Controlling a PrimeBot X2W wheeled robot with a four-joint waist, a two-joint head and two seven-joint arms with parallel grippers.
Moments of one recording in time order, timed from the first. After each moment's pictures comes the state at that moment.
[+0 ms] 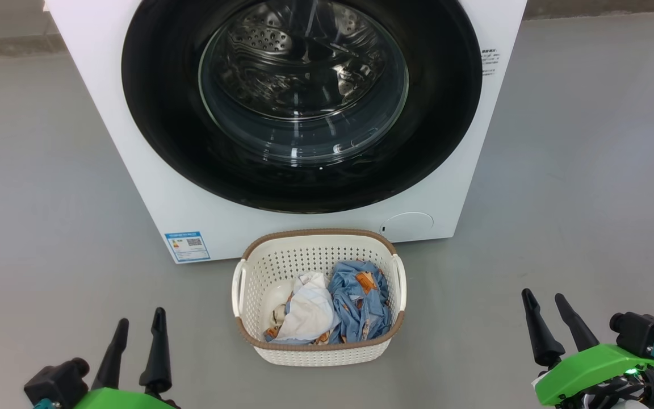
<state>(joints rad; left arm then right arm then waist) -0.07 0.03 -0.05 0.30 -0.52 -0.12 -0.16 -0.13 -0.13 -0.02 0.40 0.55 0.13 -0.13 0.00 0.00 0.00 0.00</state>
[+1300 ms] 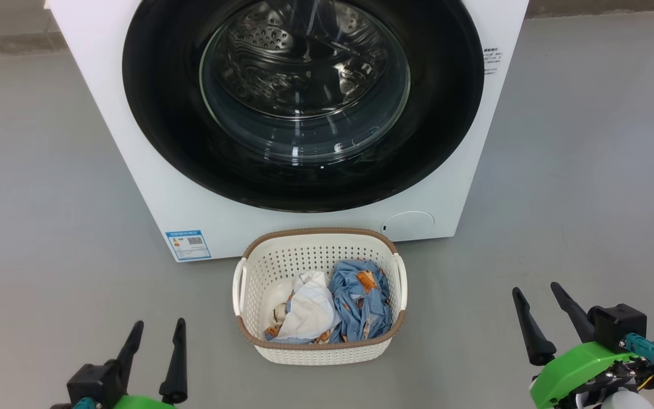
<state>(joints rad) -0.09 0.03 -0.07 0.40 -0.23 -0.13 -0.25 -0.15 -0.15 -0.01 0.40 0.22 0.13 -0.19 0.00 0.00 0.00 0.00</state>
